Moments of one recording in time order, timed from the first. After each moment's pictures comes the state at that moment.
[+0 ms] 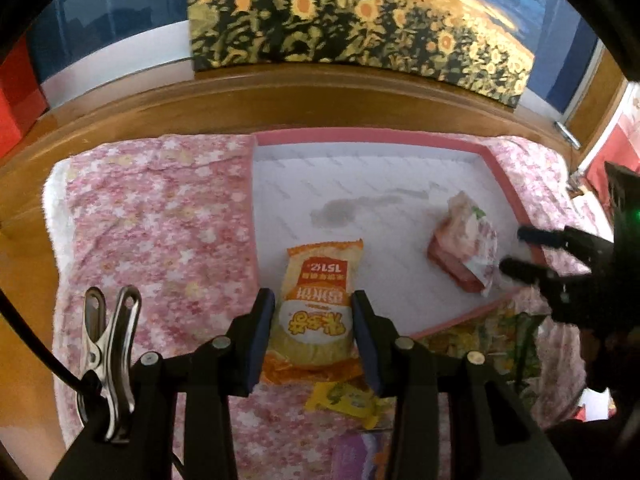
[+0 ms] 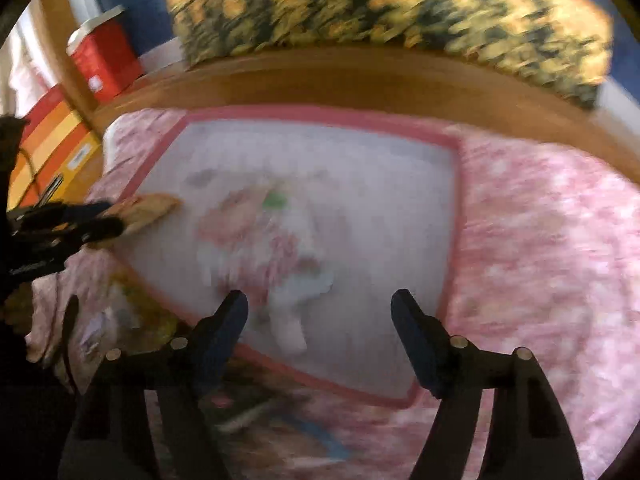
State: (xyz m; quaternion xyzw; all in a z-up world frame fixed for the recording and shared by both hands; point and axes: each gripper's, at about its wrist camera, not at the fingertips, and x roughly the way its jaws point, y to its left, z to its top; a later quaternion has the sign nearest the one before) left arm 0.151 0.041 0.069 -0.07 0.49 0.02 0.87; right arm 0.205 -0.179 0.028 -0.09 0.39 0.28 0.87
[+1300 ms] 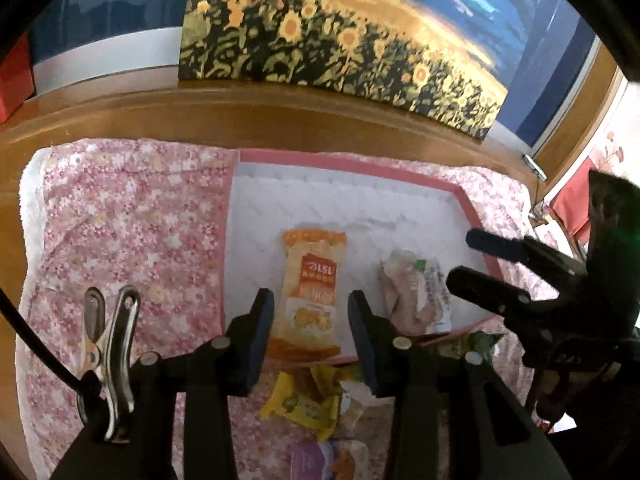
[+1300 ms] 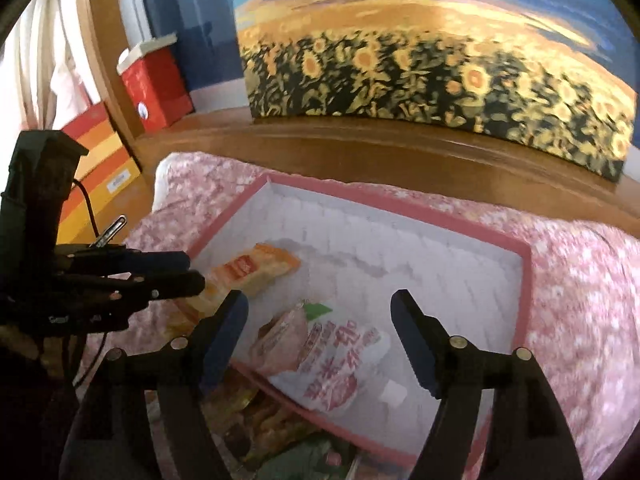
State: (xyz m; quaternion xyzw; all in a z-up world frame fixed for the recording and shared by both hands) left arm 0.140 0.044 0.086 -0.14 0.45 -0.03 0.88; right arm 0.178 -0.142 0.052 -0.06 0.32 0.36 0.88
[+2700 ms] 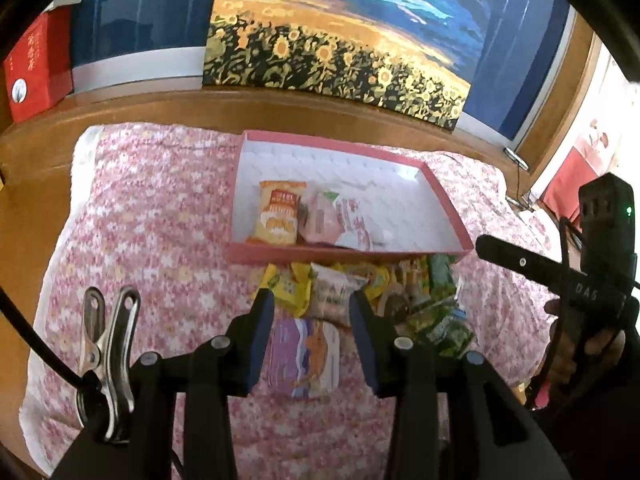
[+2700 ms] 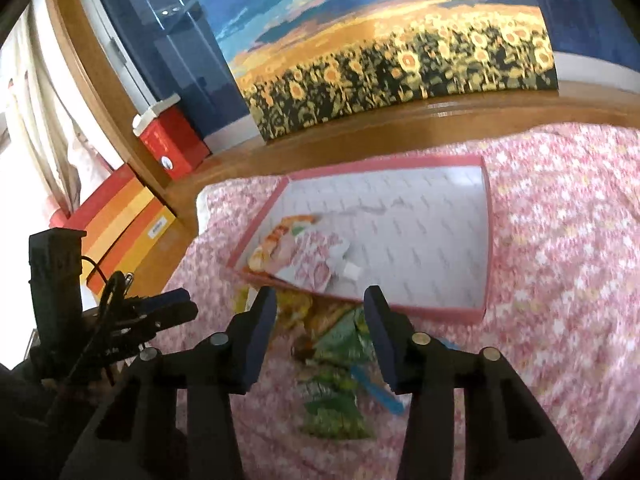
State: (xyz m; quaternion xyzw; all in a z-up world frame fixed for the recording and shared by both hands) left arm 0.032 0.009 0.089 -0.13 0.41 -0.01 0.90; right arm 0.105 -0.213 0.047 0.08 0.33 0.37 0.87
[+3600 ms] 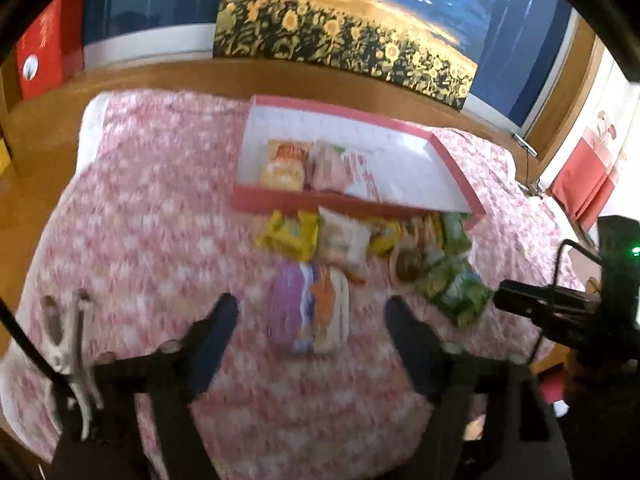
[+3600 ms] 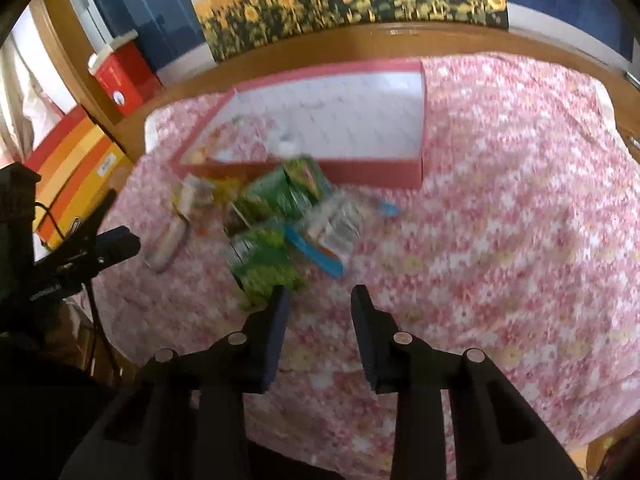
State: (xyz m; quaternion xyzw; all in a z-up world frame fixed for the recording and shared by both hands) left arm 0.014 -0.007 0.056 -0.12 0.42 0.00 0.90; right arm 0.068 -0.243 -0.001 0.01 0.40 0.29 0.87
